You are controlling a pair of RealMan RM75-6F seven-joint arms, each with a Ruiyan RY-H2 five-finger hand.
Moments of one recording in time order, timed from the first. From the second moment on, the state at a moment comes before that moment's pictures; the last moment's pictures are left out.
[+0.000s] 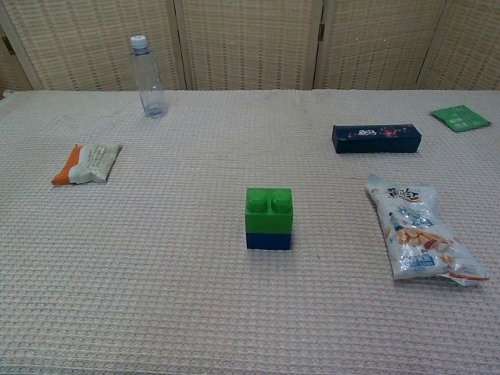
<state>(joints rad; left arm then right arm) -0.09 -1.15 -0.01 -1.56 1.57 1.51 0.11 0.09 -1.14 0.03 -1.61 -1.56 1.47 -0.19</state>
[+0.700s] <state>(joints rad) -0.21 -1.24 0.02 -1.49 1.76 1.45 -0.08 0.07 -1.14 0.02 -1.60 -1.58 1.50 -0.16</state>
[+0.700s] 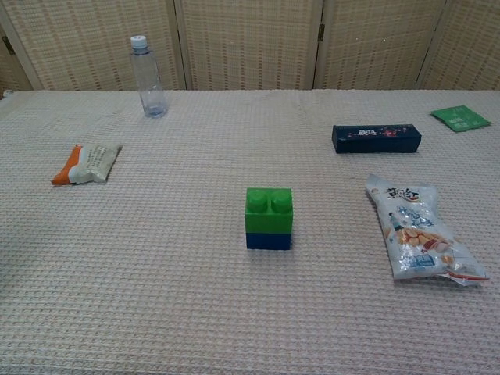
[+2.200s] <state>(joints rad) -0.53 -1.71 -0.17 -1.57 1.27 1.05 0.20 0.11 -1.11 0.04 -1.58 -1.54 1.43 -0.05</state>
